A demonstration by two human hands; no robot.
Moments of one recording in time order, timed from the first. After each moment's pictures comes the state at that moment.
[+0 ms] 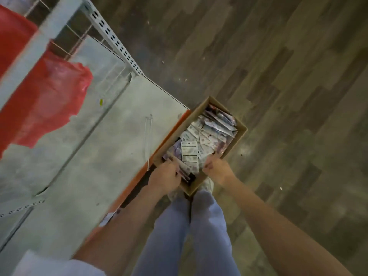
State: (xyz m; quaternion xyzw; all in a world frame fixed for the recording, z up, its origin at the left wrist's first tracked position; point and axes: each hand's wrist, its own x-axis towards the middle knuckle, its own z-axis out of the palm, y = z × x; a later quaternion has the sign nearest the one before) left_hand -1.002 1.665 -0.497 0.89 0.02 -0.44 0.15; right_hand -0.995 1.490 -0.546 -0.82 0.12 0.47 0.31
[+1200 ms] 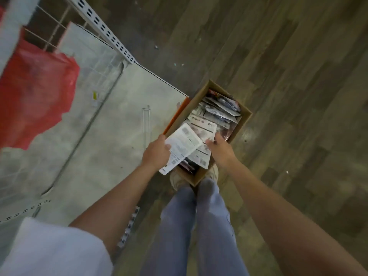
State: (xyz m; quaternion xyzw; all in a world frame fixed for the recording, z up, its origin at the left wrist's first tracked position) left_hand -0.965 1.690 -0.527 0.89 0.13 -0.38 0.20; right_hand -0.978 1.504 -0.542 -0.75 0.26 0.39 0.47
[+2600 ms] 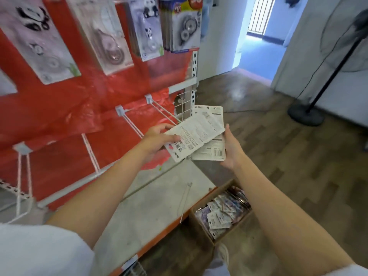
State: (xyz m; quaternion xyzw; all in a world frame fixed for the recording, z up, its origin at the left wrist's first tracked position) left_hand -1.122 1.862 -0.064 0.72 0.13 -0.03 0.68; right_hand -1.062 1.663 -0.108 -0.46 0.12 0.29 0.83
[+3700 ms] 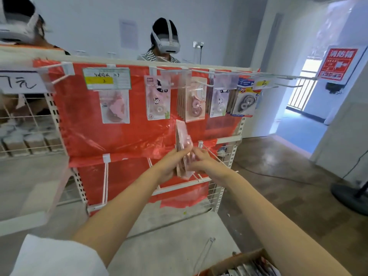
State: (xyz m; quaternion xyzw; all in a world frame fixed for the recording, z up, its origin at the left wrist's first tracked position) left_hand -1.217 1.952 -0.006 0.64 0.09 0.06 0.76; right_hand -1.168 1.820 0.015 -0.74 -0.37 0.28 0.49
